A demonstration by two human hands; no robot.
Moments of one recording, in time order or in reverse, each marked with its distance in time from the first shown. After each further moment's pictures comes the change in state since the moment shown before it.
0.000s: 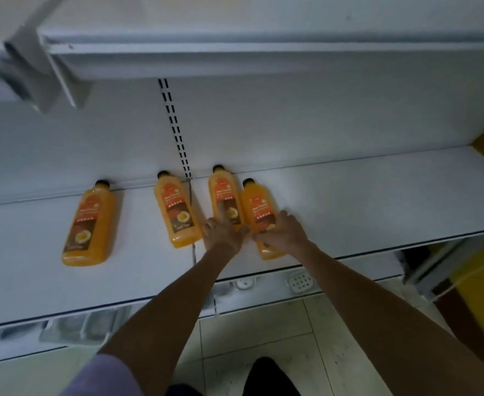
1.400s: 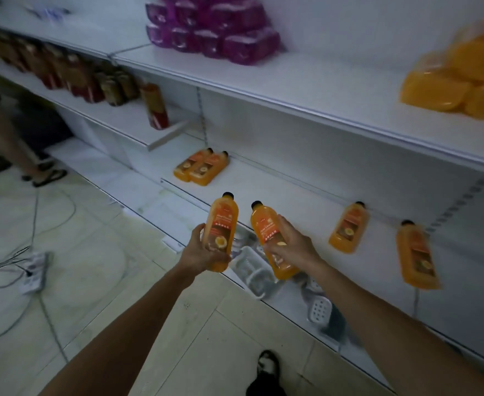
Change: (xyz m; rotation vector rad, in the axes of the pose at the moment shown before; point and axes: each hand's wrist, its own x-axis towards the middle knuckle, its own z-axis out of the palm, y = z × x) left_hand -0.318 -0.385 -0.304 -0.797 0.477 -0.265; right_hand -0.300 -0.312 0.218 -0.026 -0.507 -0.771
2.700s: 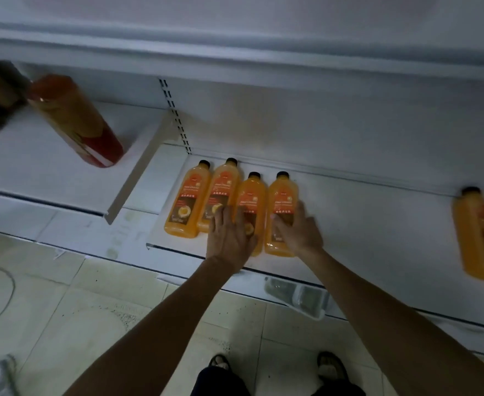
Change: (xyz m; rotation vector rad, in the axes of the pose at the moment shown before) left_hand 0.384 -0.004 -0.083 1.147 -0.159 0.559; right_hand 0.342 -0.061 0.119 0.001 0.412 0.556
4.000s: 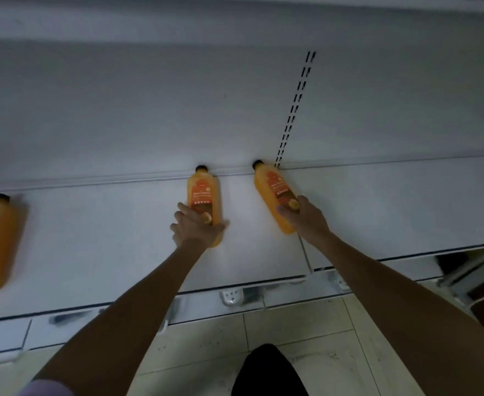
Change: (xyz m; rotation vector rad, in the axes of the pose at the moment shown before) left_hand 0.030 0.461 0.115 -0.429 -0.188 -0.260; right_hand 0.028 0.423 -0.355 0.111 0.246 0.148
